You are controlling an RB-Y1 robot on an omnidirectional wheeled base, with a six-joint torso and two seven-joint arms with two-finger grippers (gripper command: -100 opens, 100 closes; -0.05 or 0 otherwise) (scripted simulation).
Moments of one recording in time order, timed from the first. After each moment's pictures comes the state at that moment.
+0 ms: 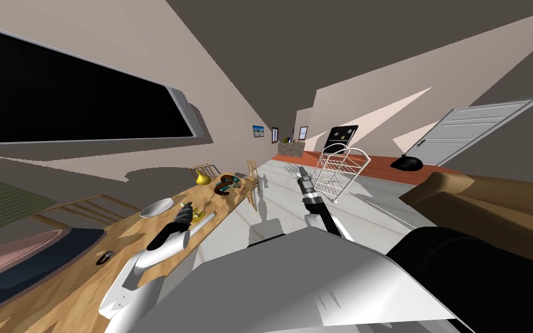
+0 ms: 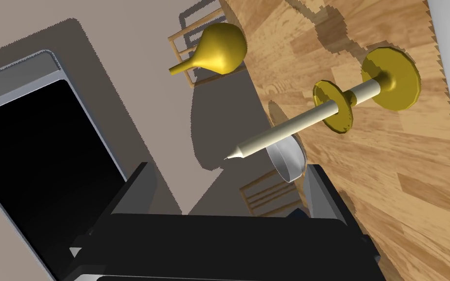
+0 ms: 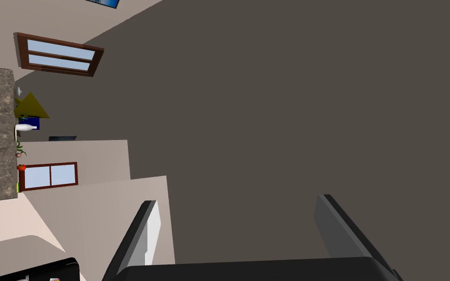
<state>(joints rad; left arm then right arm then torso) 0.16 0.29 0.41 -1.76 0.04 0.49 -0.05 0.52 -0.04 -0.02 -2.28 0.07 -0.35 0.12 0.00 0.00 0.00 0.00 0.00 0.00</state>
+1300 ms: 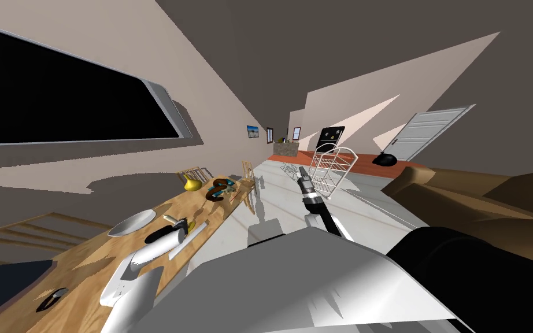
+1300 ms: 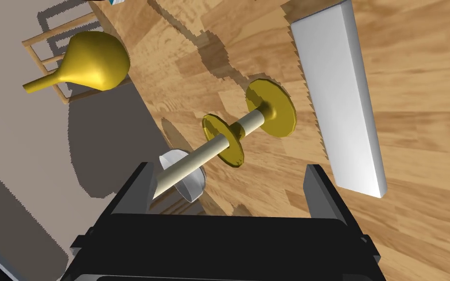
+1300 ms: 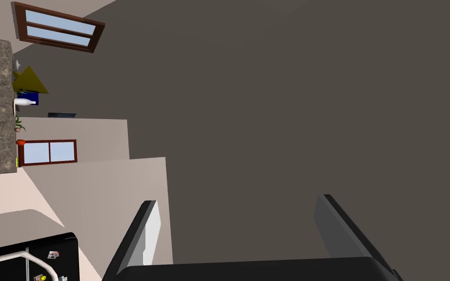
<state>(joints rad) 0.04 0.32 0.52 -1.53 0.09 0.82 -0.02 0.52 -0.04 -0.02 -2.28 0.07 -0.35 0.12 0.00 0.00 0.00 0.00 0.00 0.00</state>
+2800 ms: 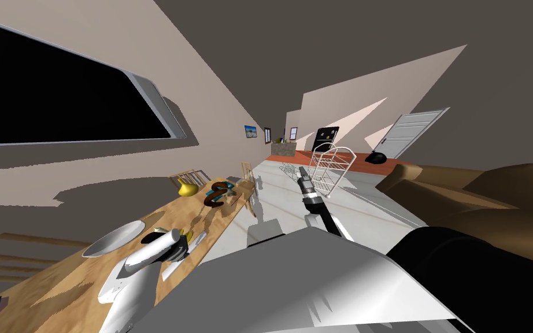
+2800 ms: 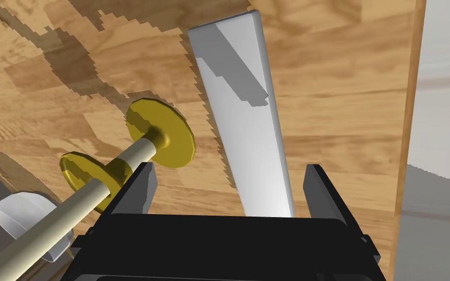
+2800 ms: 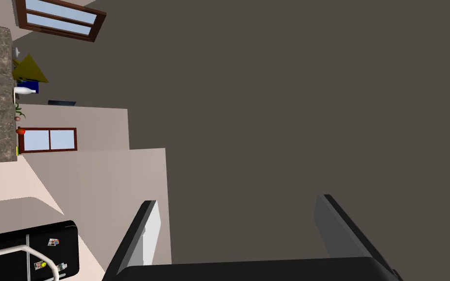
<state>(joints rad) -0.07 0.35 0.65 -1.30 0.15 1.21 0.02 0.52 -0.04 -0.02 -2.28 0.07 -0.35 0.12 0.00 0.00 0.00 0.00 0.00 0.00</state>
